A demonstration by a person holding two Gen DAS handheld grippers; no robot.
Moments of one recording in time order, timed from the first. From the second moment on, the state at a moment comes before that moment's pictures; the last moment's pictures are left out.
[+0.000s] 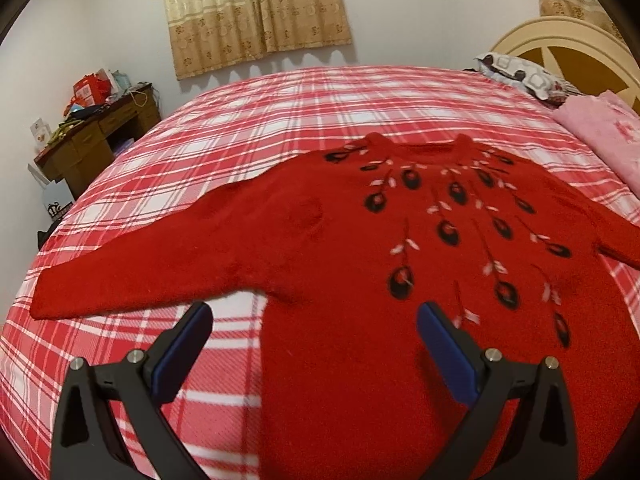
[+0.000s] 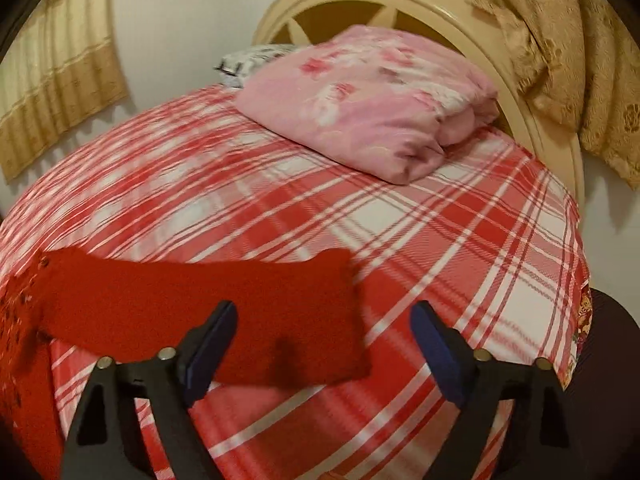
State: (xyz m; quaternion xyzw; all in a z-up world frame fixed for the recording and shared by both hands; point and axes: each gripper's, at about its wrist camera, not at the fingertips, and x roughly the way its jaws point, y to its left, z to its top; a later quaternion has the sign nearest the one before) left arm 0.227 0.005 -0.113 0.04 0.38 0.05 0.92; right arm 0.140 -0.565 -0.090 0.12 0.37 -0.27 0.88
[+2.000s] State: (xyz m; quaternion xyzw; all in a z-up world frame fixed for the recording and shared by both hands) left arm 0.201 0.097 -0.120 -0.03 0.38 0.09 0.92; right arm 0.292 -0.268 0.129 0.00 0.28 0.06 0.96
